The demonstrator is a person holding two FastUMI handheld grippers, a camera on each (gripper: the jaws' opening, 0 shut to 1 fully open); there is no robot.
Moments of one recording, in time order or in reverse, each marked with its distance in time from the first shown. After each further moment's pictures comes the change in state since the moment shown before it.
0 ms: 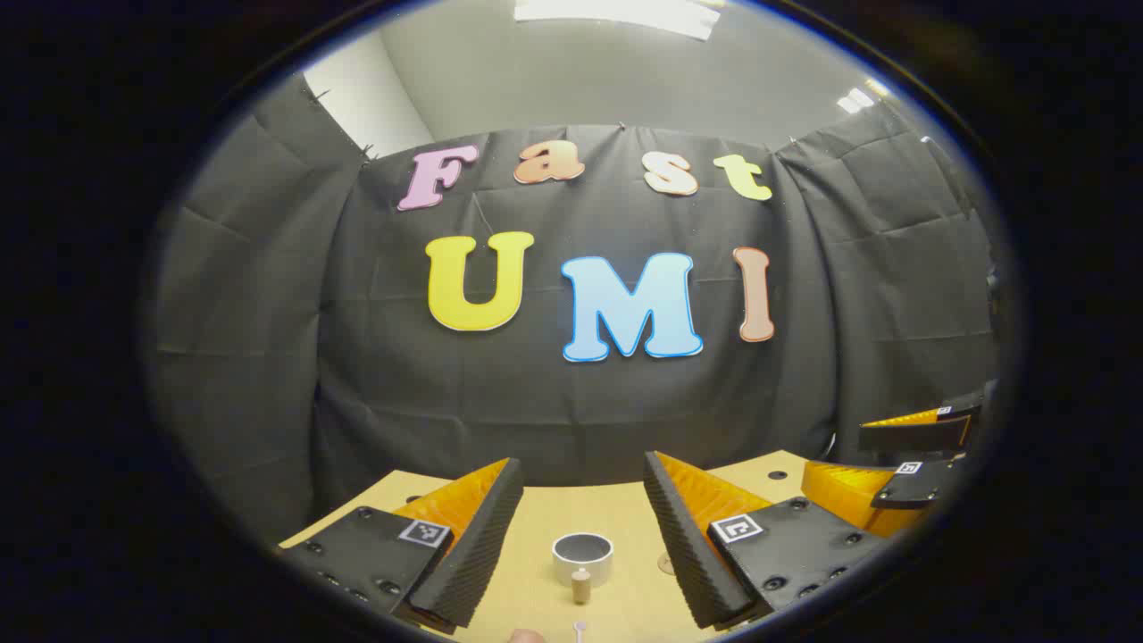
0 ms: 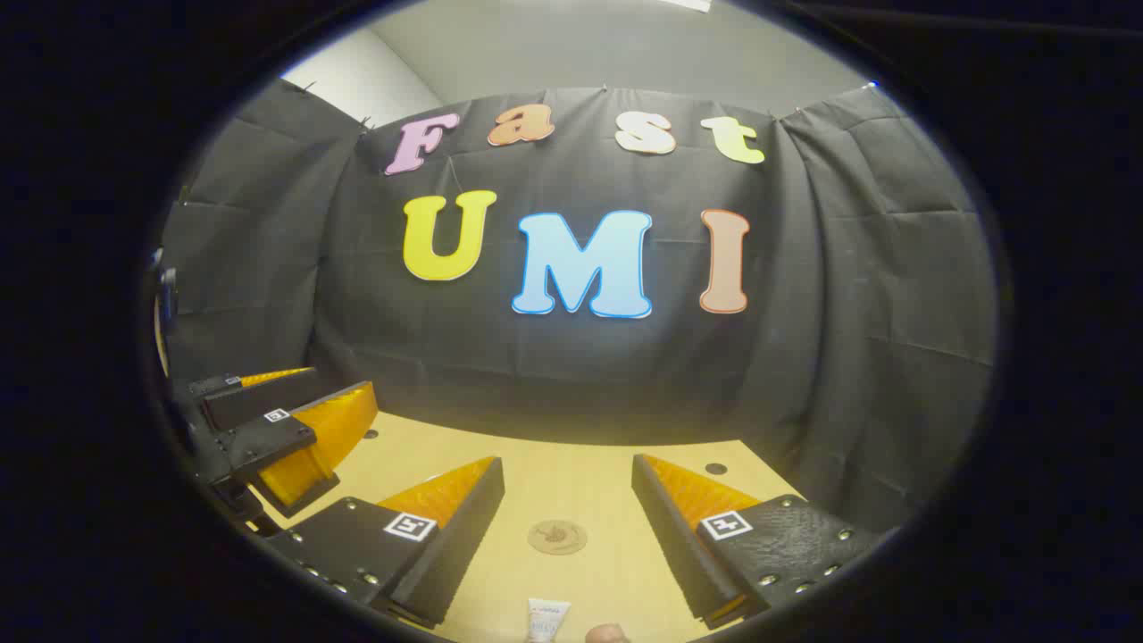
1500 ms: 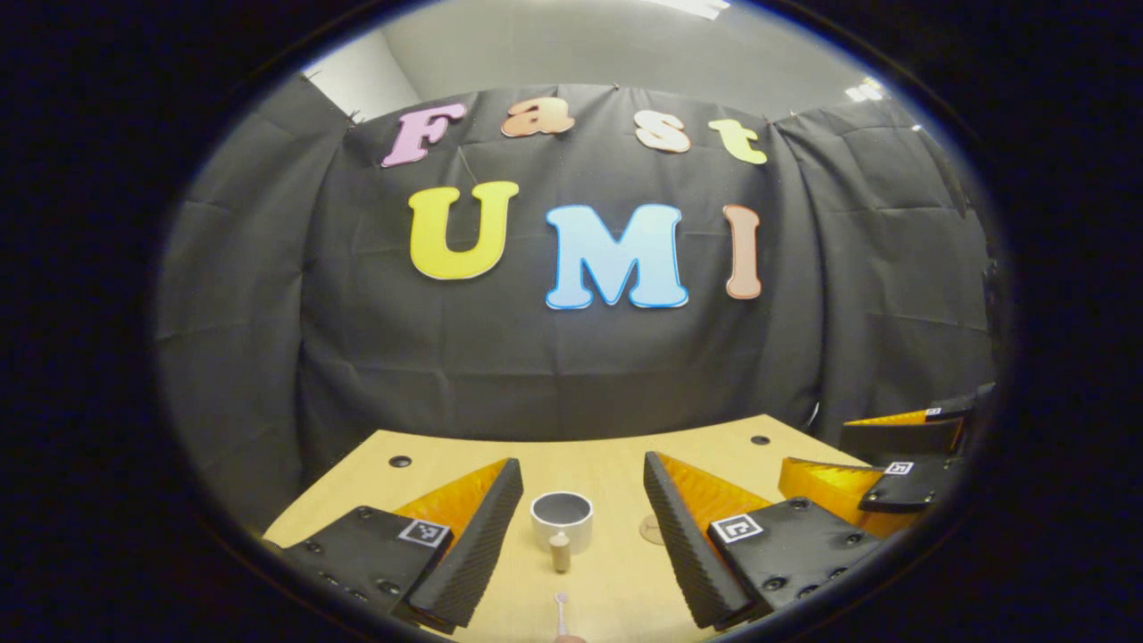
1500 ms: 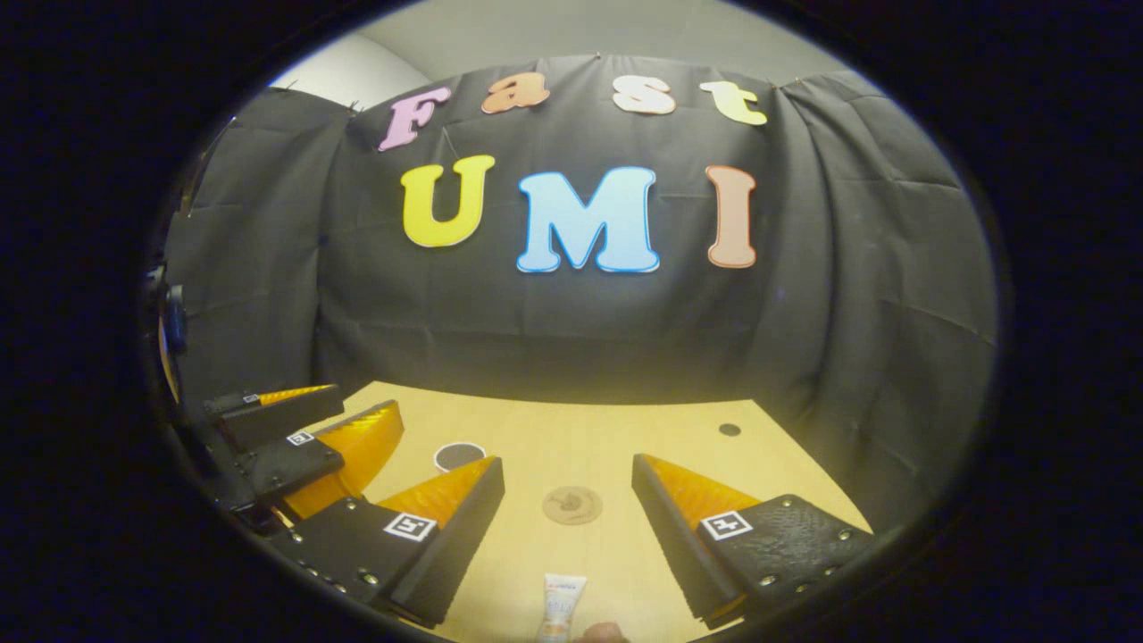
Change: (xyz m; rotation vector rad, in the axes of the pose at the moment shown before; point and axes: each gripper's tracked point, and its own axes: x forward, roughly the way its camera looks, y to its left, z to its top) left arm 0.006 -0.023 -0.056 -0.004 0.195 -0.042; right arm 0.001 0.008 -0.036 0.040 0.157 0.031
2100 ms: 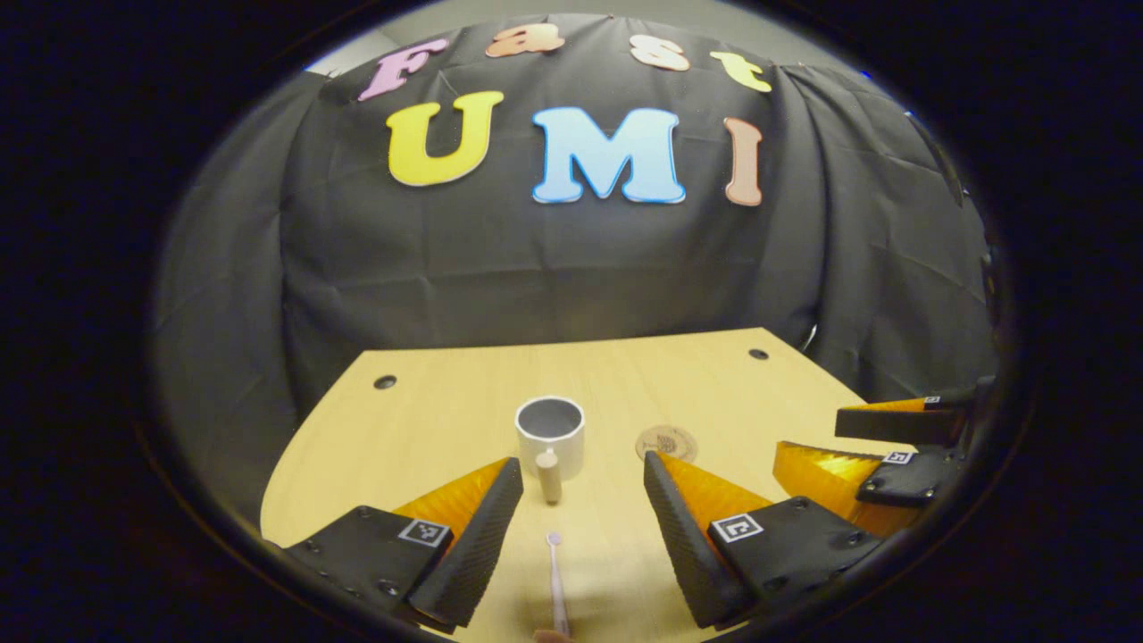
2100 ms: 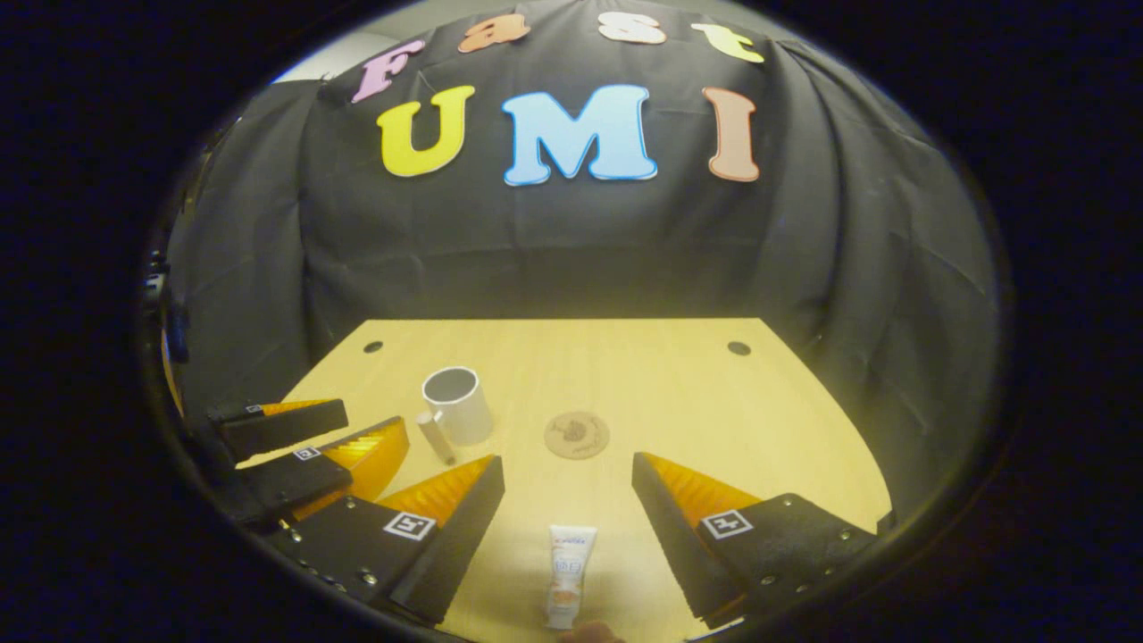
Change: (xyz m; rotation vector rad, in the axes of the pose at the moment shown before) left arm 0.011 -0.005 -0.110 -0.050 0.368 -0.019; right arm 0.018 0.002 -0.077 0.051 0.293 0.002
